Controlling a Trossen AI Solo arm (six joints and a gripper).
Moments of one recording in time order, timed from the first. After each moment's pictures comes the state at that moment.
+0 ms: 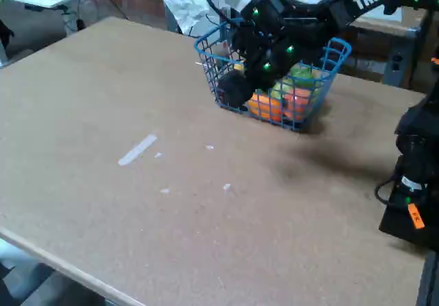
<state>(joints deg) -0.6 80.7 43.1 -7.5 0.0 5.9</state>
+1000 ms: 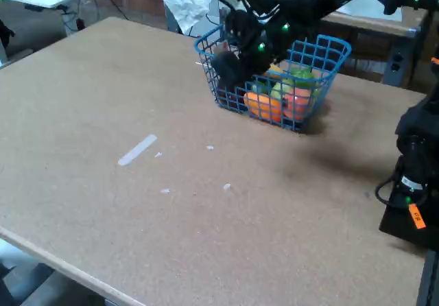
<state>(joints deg) 1.2 79.8 52.2 -18.1 0.0 9.5</state>
